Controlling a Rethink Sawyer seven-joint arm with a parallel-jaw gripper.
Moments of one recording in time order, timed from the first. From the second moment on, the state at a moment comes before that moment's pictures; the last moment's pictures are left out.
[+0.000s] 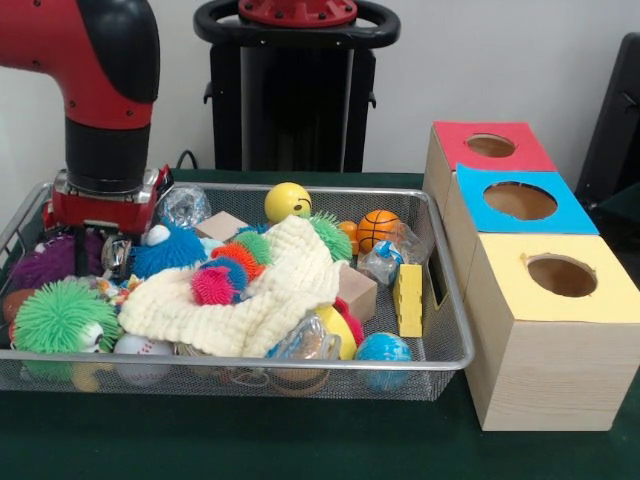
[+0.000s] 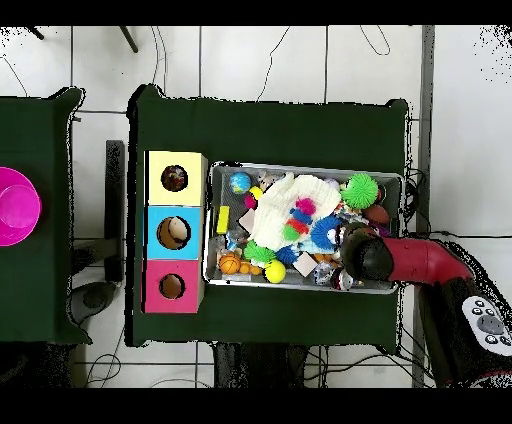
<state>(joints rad) -0.74 -0.52 0.22 1.59 -0.68 0.35 1.67</state>
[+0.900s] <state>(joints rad) -0.71 -0.55 0.23 1.59 -0.68 0.33 1.67</state>
